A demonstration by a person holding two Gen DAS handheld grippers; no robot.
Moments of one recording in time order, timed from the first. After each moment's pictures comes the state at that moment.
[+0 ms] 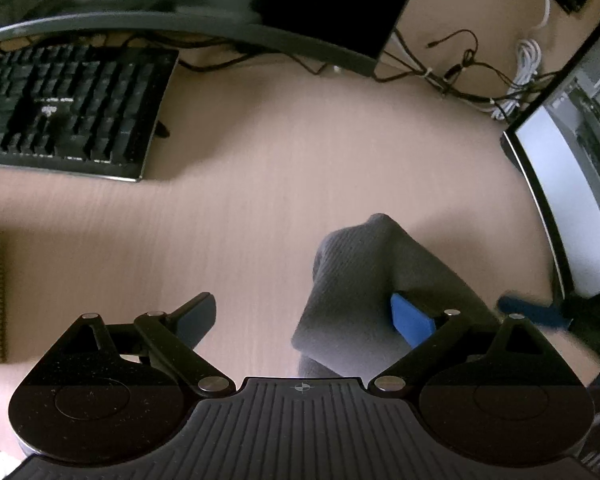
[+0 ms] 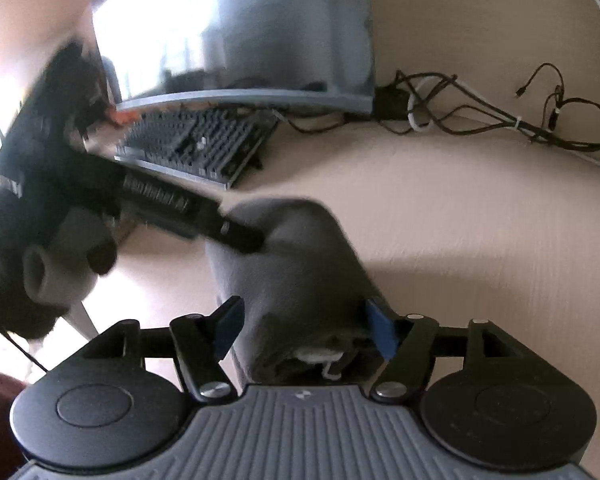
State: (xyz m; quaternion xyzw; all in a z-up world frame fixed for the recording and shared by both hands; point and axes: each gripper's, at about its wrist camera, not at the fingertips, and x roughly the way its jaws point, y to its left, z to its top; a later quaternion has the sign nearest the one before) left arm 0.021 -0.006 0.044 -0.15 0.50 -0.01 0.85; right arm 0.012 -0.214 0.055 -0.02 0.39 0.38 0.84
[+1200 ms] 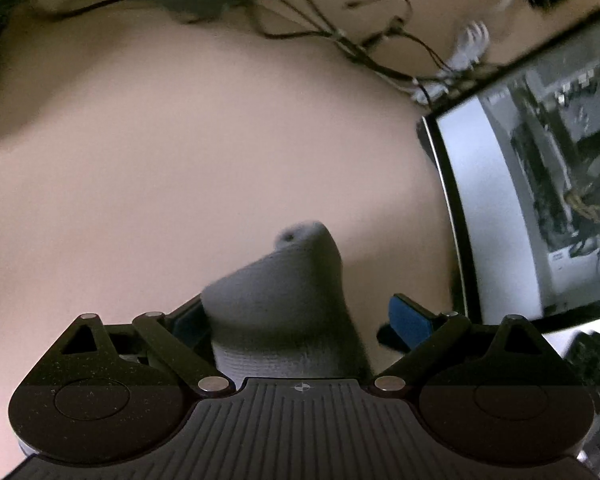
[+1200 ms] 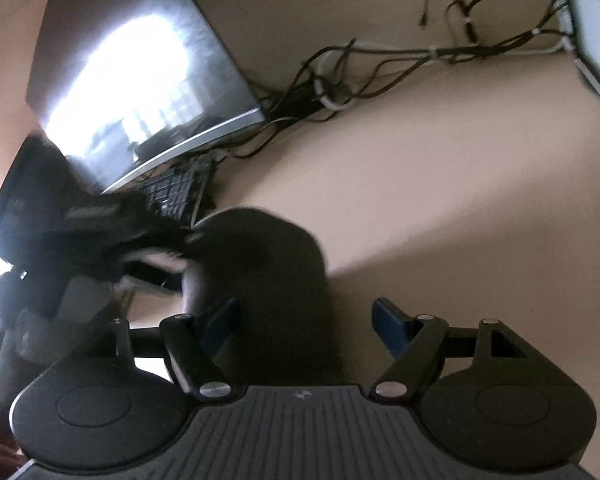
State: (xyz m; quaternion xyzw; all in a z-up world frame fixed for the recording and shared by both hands) left arm 0.096 -0.101 0.026 -0.25 0.53 -0.13 0.80; right arm 0.046 -0.291 0.019 0.13 0.43 0.33 0.83
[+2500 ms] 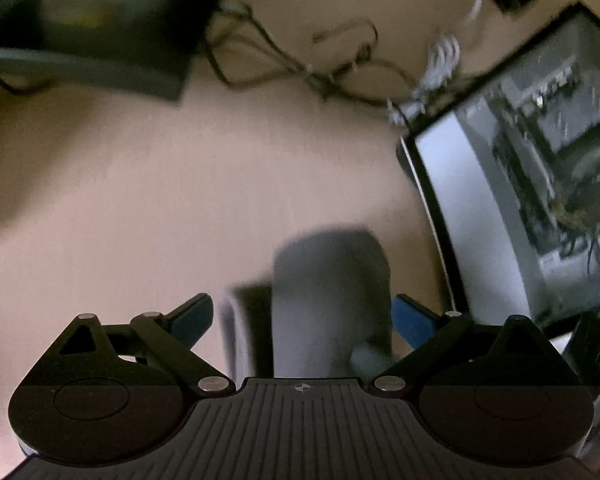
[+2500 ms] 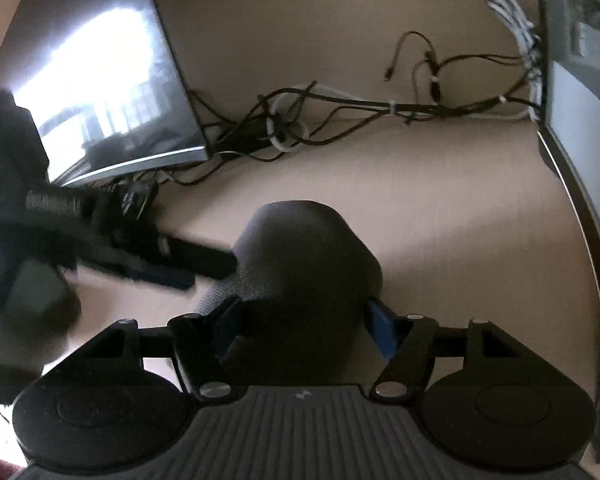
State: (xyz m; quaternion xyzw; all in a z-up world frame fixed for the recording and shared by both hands) left arm 0.105 -0.086 0.057 -0.23 0.49 -0.14 0.83; right arm 0.069 -0.273 0.035 0.04 0.40 0.28 0.87
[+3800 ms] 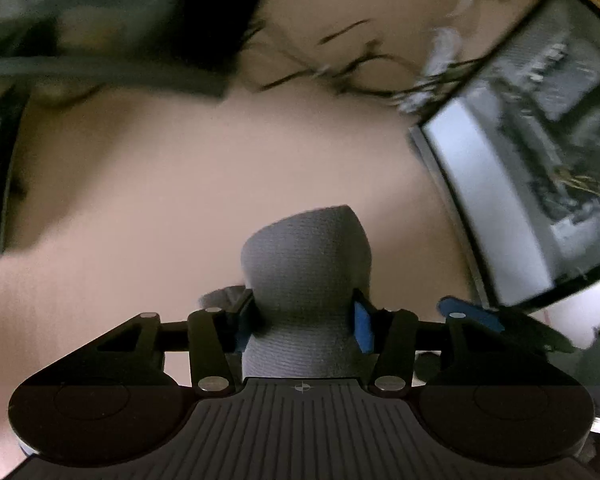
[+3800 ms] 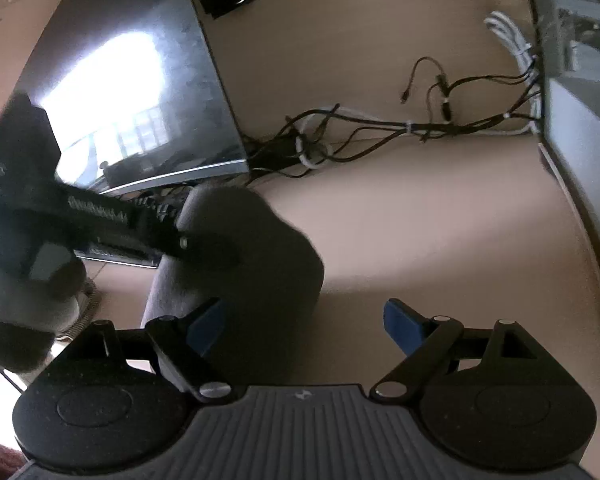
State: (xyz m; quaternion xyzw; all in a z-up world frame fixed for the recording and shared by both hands) left arm 0.078 -0.056 0.046 -0.18 0.50 -0.13 0.84; right arm 0.037 -0.290 0.039 0.08 0.37 0.30 0.88
